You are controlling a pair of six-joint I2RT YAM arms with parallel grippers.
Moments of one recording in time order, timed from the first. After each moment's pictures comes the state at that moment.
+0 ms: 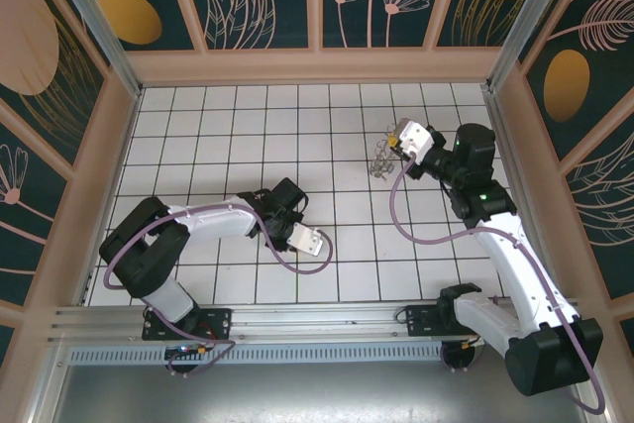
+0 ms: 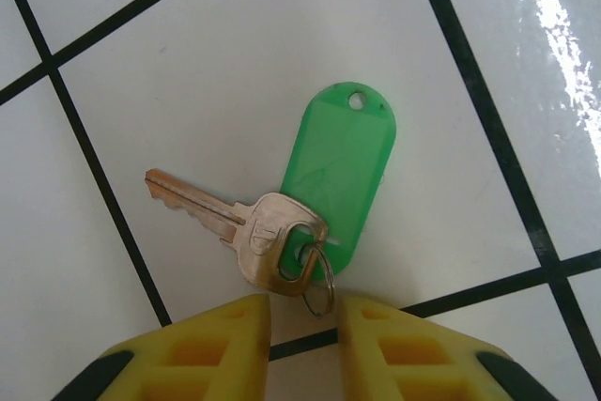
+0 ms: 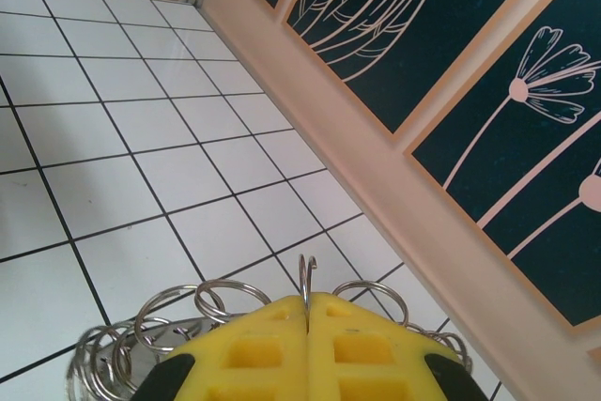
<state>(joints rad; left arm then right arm) -0.80 1.63 0.83 -0.40 0.22 1.17 0.23 0.96 0.86 -0.16 -0.52 -0.66</state>
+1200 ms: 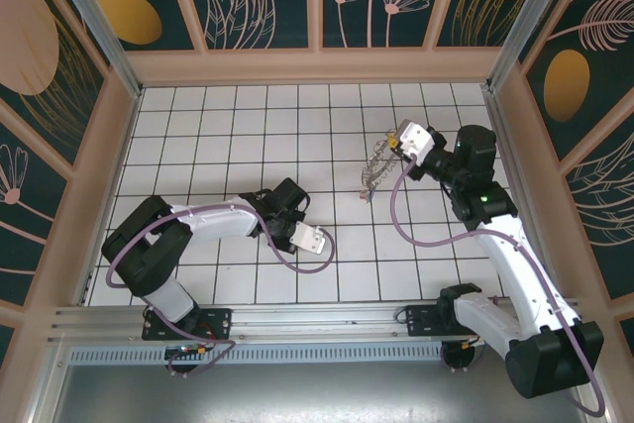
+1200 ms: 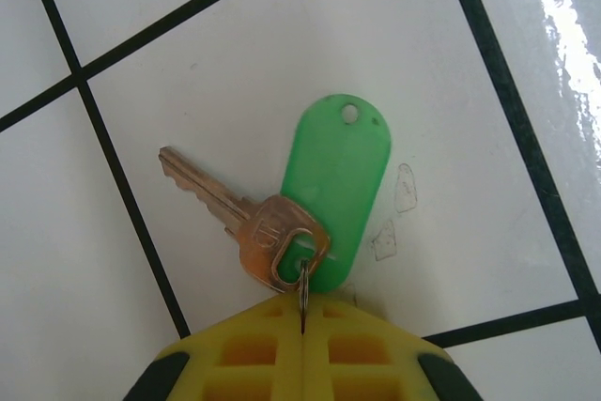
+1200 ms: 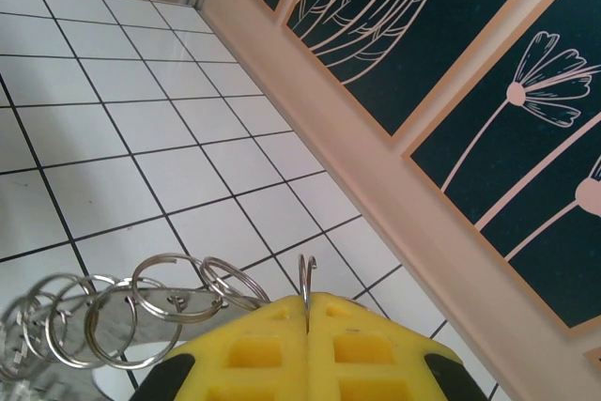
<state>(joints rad) -0.81 1.64 0.83 -0.36 0.21 1.14 0.23 0.95 0.85 -0.16 -0.53 -0.67</state>
